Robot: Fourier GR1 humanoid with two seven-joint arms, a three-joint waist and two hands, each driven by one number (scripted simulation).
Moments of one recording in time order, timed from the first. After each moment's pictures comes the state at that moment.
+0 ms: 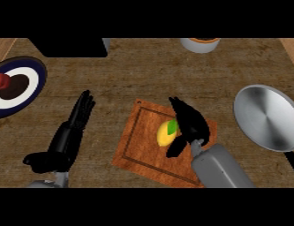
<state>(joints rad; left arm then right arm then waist) -0.02 0.14 -0.23 -1.59 0.09 0.12 -0.11 -0.38 -0.04 0.41 -1.25 0.74 0.11 0.59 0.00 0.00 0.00</state>
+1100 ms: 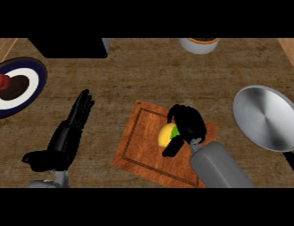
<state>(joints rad) -0.02 0.10 -0.18 -1.59 0.05 0.07 -0.10 -0.42 -0.04 0.43 -1.09 0.90 0.02 0.42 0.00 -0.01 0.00</state>
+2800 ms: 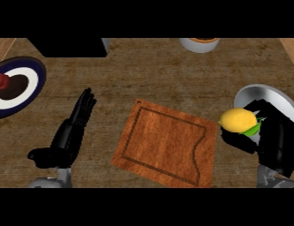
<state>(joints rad) -0.04 0.07 -0.16 -1.57 0.02 0.05 -0.10 -0.04 -0.18 0.16 -1.81 1.01 -0.39 0.58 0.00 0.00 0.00</state>
